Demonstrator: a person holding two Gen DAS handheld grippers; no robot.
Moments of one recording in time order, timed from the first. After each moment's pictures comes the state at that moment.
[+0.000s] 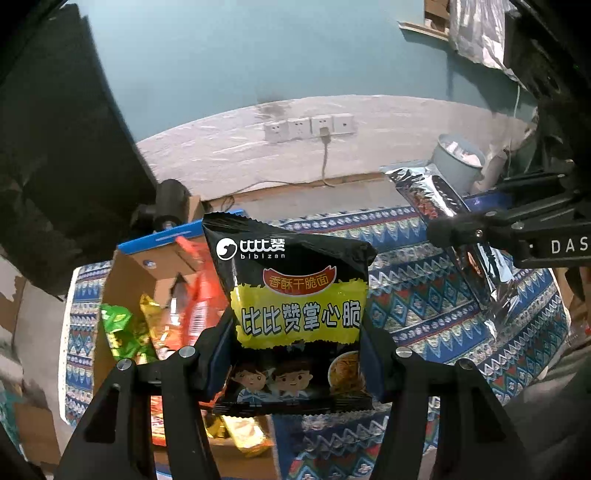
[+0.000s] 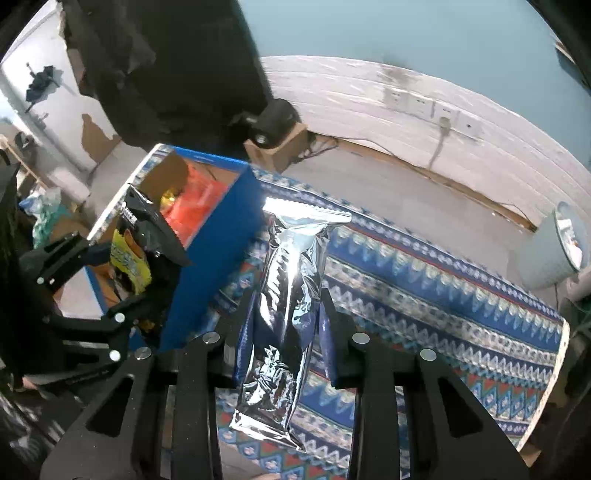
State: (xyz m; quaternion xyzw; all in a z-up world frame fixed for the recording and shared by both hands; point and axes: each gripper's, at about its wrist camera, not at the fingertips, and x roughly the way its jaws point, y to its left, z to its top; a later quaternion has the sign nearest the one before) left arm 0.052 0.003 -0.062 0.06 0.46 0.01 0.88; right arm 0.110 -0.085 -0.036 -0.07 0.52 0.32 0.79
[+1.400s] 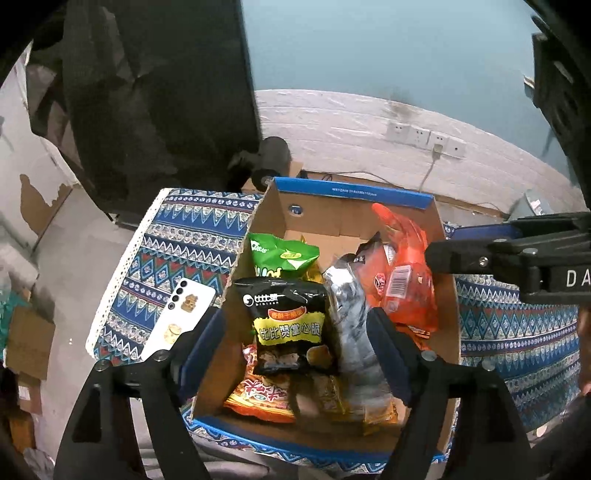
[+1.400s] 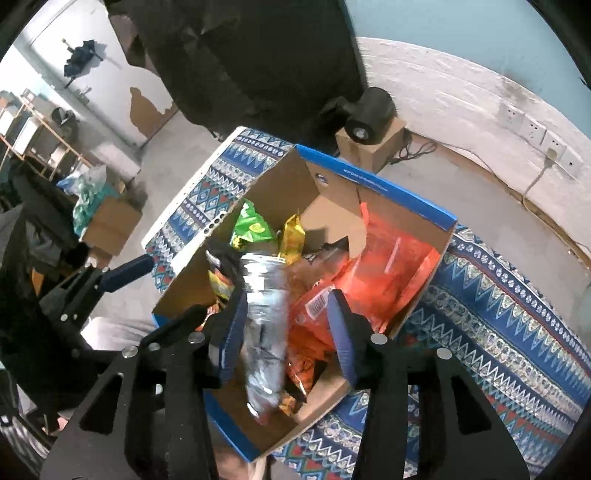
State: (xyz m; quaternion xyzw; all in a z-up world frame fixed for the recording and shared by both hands) left arm 0.005 0.172 -0.062 -0.04 0.47 0.15 0.87; right arm 0.101 0.116 -0.045 -0.07 0.54 0.42 0.73
